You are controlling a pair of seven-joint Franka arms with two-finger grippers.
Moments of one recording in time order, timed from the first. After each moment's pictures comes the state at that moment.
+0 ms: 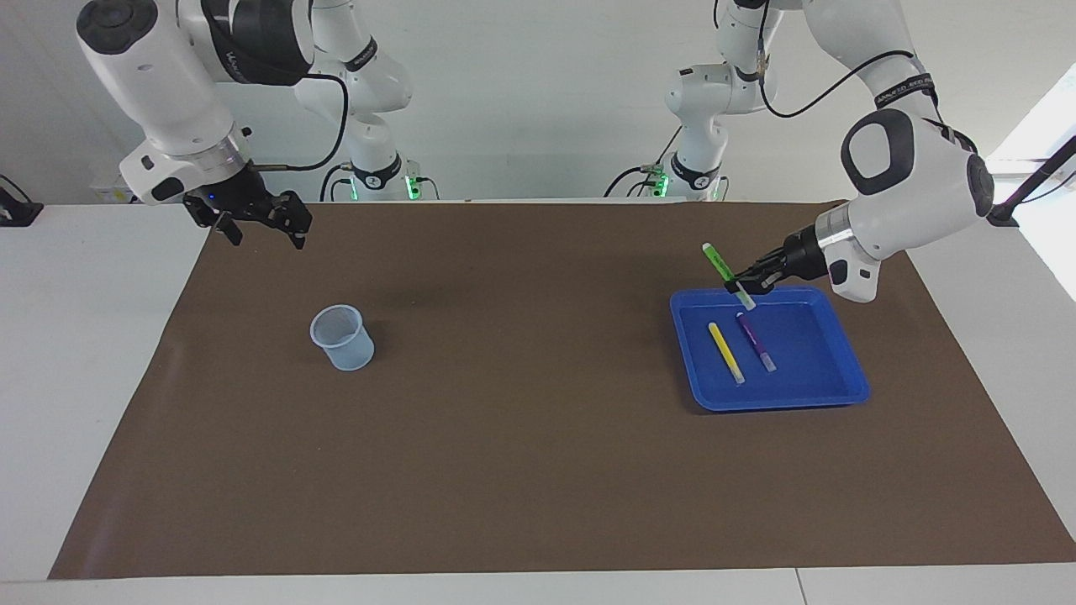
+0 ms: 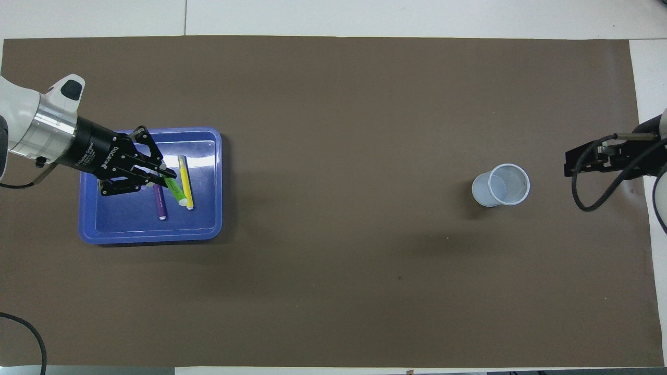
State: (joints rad) left arm 0.00 0.13 -0.05 -1.75 -0.58 1.61 -0.74; right arm 0.02 -0.02 -0.03 -1.68 -0.02 1.57 0.07
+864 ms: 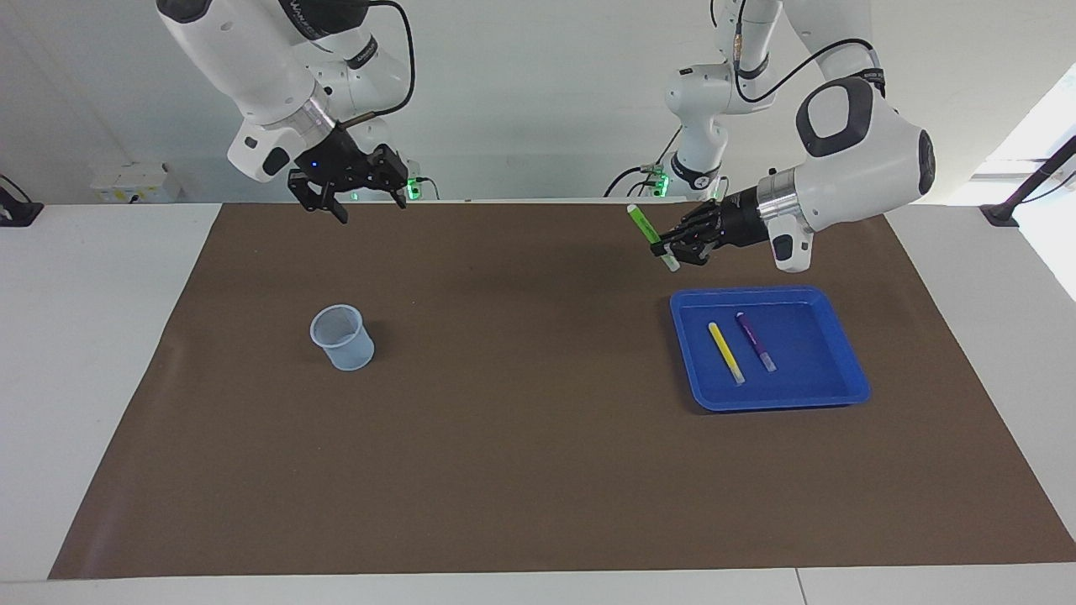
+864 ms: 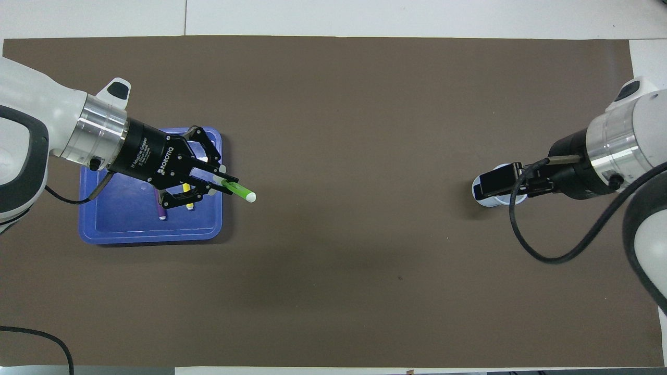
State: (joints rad) left arm -0.01 0.09 -0.20 -1.77 -0.79 1.63 -1.14; right arm 0.12 -0.06 0.02 -1.68 0.37 1.54 0.11
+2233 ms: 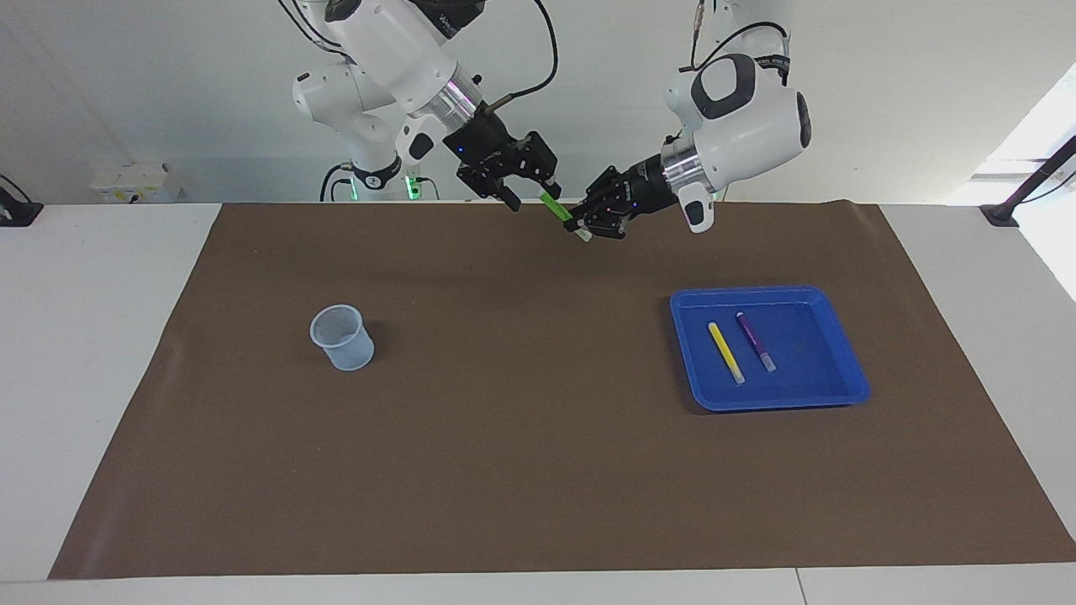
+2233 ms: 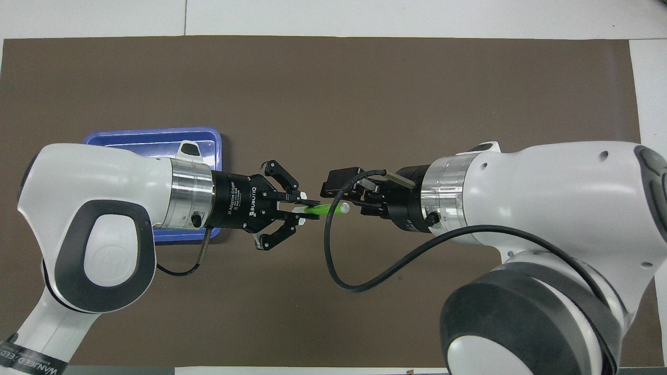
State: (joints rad) left arm -0.10 -0.11 -0.36 -2.06 -1.05 2.03 -1.45; right arm 0.45 -0.11 0.03 -1.89 0.61 2.09 0.59
